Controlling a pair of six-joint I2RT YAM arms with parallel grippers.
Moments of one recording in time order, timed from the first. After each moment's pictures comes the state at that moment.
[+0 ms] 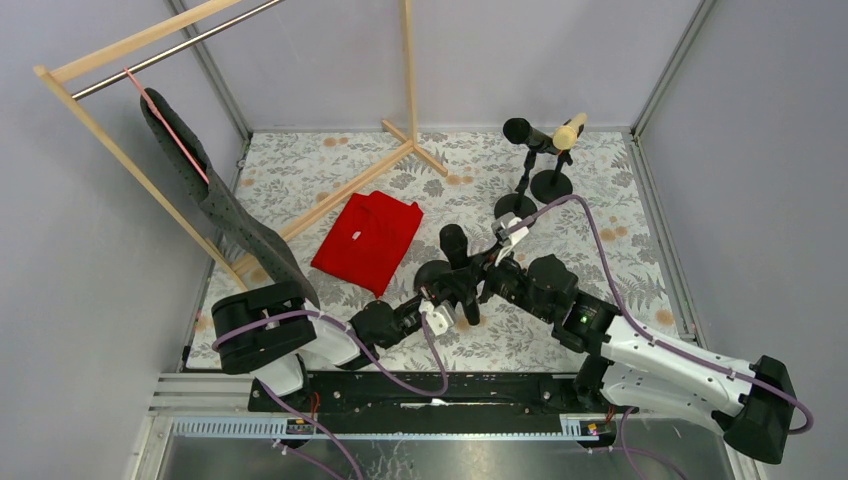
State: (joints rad) left arm -1.16 1.59 0.30 1.43 -0.13 0.52; right arm 0.97 0.85 0.58 0.16 0.05 0.42
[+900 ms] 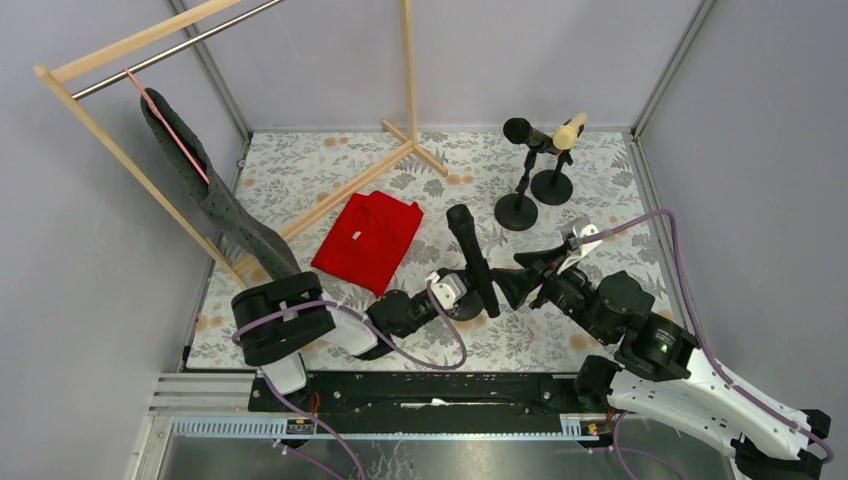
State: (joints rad) left arm -1.14 1.67 0.43 1.40 -0.12 0.21; right arm 1.00 0.50 0.72 -0.29 0.25 0.34
